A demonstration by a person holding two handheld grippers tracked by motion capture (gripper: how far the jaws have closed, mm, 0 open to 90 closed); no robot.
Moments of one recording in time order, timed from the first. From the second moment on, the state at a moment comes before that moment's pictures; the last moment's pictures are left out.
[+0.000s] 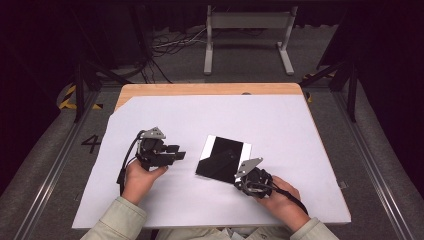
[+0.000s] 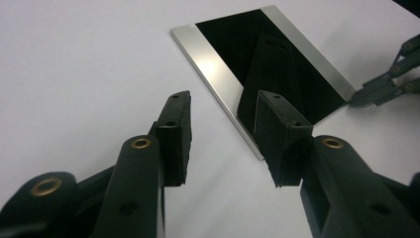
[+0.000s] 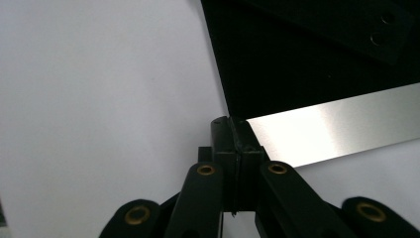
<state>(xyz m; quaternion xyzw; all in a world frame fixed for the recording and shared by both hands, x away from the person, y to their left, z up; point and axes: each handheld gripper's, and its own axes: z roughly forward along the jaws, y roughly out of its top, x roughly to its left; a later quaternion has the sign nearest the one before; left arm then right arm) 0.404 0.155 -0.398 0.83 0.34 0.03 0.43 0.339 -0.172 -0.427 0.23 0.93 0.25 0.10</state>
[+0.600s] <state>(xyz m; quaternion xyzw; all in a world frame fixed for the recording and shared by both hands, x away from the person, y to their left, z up) 0.404 0.150 -0.401 0.84 0.35 0.03 0.42 0.386 -0.176 -0.429 0.26 0.92 0.27 0.15</state>
